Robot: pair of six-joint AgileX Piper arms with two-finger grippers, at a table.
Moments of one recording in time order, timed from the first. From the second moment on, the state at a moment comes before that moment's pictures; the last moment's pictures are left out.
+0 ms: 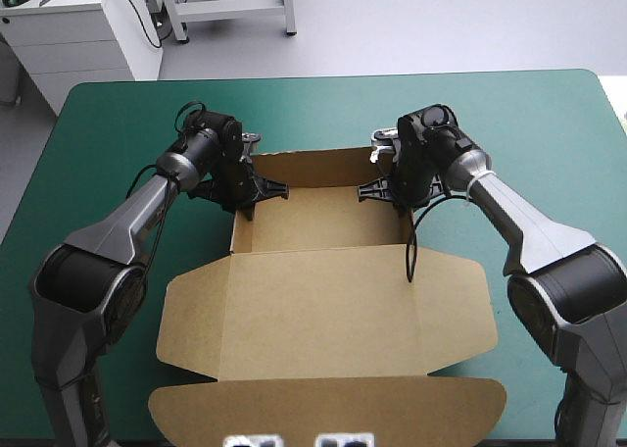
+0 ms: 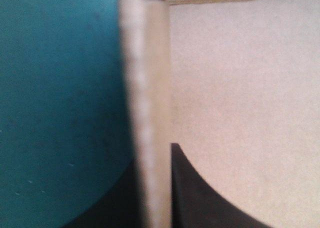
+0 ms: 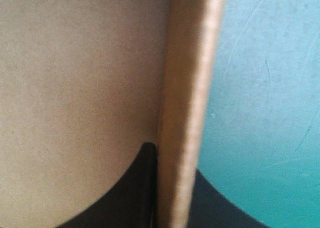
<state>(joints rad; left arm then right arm) -0.38 2.00 -1.71 -0.08 1.22 -0.24 0.42 1.94 -1.74 0.00 1.22 0.28</state>
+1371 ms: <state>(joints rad) -0.40 2.02 -1.86 -0.08 1.23 -0.16 0.41 1.97 -1.89 -0.05 1.24 0.22</state>
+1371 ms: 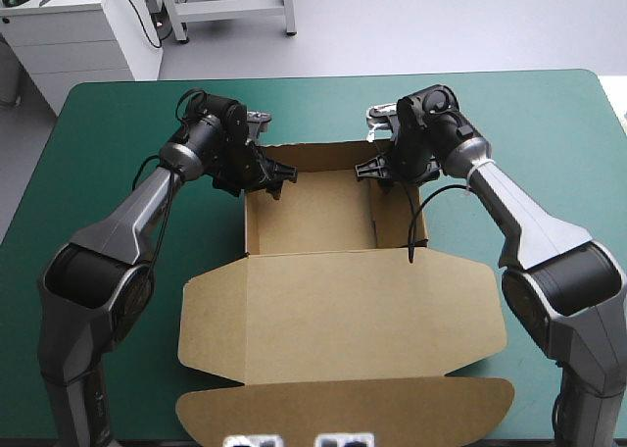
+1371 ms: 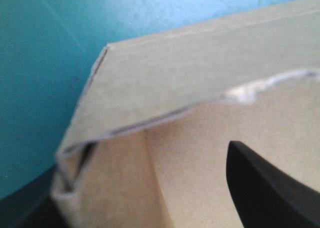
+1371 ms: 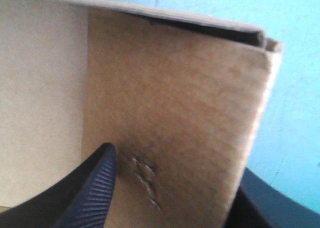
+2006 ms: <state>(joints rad) -0.40 1.87 -1.87 -0.08 1.24 -0.16 0.41 1.79 -1.90 -0.12 1.24 0.21</state>
